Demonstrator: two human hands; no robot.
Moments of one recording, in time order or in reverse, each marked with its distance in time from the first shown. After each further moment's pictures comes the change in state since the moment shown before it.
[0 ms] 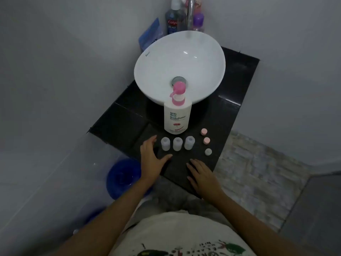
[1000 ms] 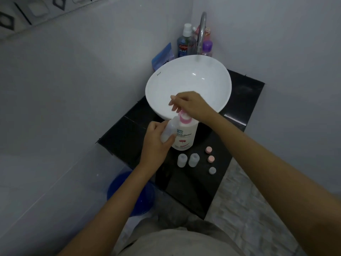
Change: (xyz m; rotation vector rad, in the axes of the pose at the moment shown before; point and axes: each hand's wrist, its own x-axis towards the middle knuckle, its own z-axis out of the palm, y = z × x) left_hand 0.047 0.118 -0.061 -0.036 0.029 0.233; right_hand 0.166 -0.063 -0.243 0.722 0.140 -0.074
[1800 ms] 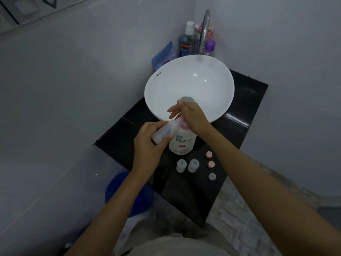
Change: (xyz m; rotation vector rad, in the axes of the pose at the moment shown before) left_hand 0.009 0.016 -0.014 -0.085 0.141 0.052; right_hand 0.009 0.025 0.022 0.280 0.089 0.104
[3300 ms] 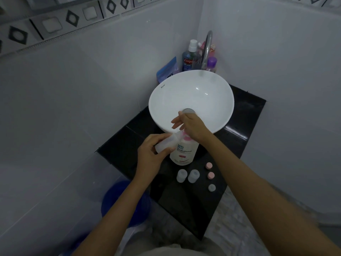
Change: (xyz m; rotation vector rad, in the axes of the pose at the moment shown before) left_hand -0.002 -0.019 0.001 -0.238 -0.065 -0.156; right_hand 0.010 -0.004 -0.001 -0.147 -0.046 0.069
